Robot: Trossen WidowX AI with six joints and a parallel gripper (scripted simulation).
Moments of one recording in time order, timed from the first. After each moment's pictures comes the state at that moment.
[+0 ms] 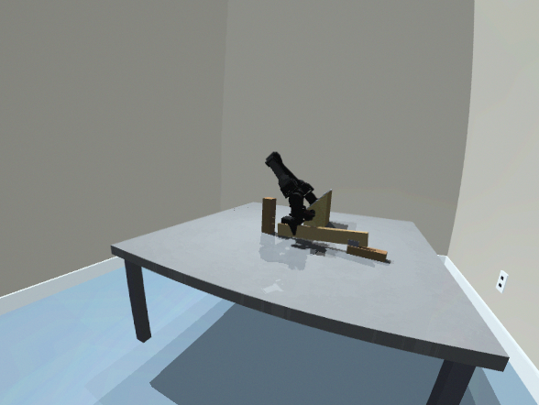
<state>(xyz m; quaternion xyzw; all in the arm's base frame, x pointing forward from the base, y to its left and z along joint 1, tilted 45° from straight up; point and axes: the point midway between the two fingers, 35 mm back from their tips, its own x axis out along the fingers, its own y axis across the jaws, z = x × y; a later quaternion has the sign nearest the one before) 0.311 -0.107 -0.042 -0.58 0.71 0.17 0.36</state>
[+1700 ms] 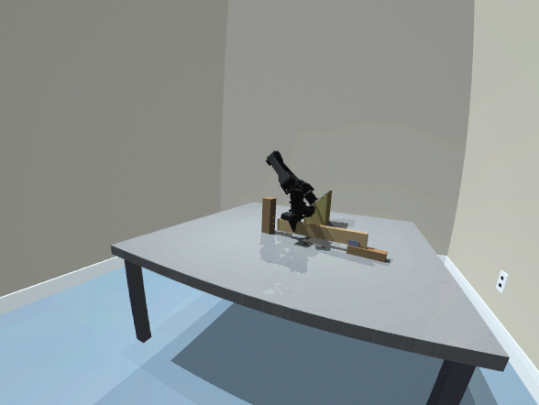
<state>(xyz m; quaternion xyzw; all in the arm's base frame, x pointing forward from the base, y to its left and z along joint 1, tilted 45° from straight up) 0.312 -0.096 -0.025 -0.58 0.72 0.17 0.35</state>
